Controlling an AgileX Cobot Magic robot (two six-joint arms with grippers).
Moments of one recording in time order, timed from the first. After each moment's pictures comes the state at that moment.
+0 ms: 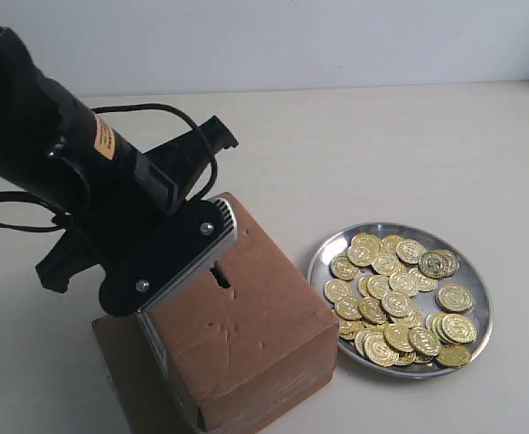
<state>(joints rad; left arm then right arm) -0.81 1.50 -1.01 -0.07 0.71 1.84 0.77 0.47 -1.03 -0.16 1.22 -0.03</state>
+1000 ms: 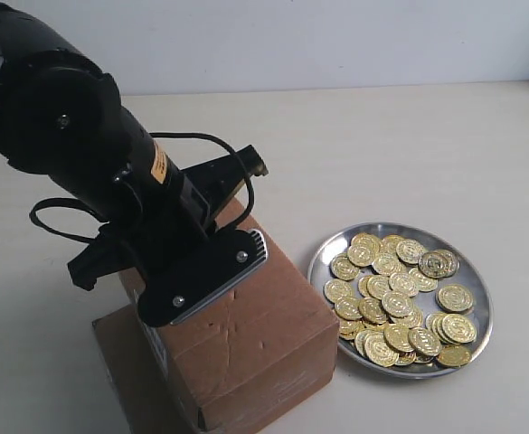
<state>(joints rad) -0.85 1.62 -1.06 0.04 0.70 1.81 0.77 0.45 -0.94 -0.17 1.23 -0.03</state>
